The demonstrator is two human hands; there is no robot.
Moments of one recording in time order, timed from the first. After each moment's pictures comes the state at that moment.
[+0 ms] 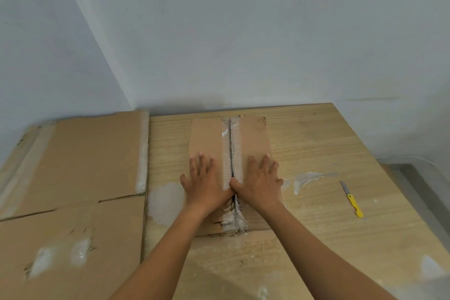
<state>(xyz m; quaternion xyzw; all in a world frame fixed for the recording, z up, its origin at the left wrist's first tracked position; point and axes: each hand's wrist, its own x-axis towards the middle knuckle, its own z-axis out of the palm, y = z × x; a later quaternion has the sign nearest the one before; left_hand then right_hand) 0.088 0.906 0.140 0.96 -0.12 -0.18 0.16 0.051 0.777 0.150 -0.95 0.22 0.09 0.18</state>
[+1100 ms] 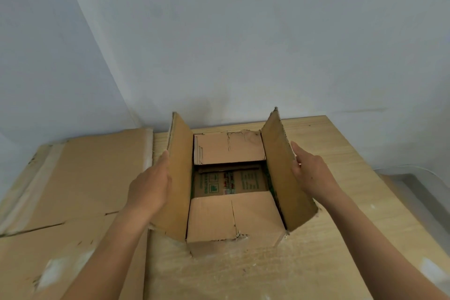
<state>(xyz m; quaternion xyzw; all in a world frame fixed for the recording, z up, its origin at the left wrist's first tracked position) 0.092 0.998 0.222 0.98 -0.10 -0.04 0.14 0.017 0.682 0.220 -0.95 0.16 -0.03 0.26</state>
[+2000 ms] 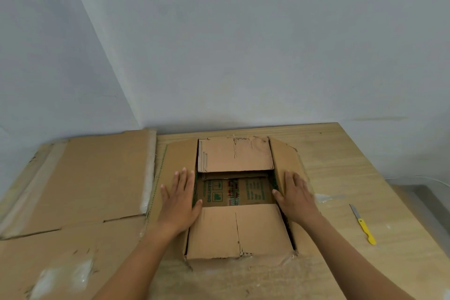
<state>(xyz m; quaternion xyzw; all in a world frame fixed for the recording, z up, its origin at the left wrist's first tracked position) 0.119 0.972 0.126 0.97 -0.16 -0.14 0.12 0.054 0.691 0.127 -0.95 0.22 0.09 0.19</state>
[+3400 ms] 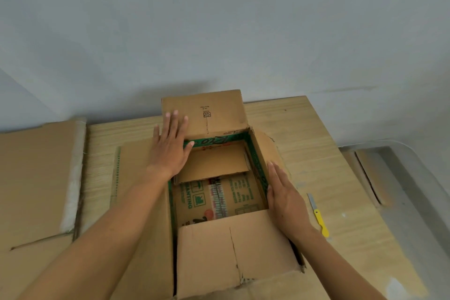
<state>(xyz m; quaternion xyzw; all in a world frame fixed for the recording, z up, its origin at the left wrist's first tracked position) 0.237 0.811 0.116 0.97 -0.23 -0.02 0.02 0.031 0.590 0.092 -0.96 0.15 -0.06 0.21</state>
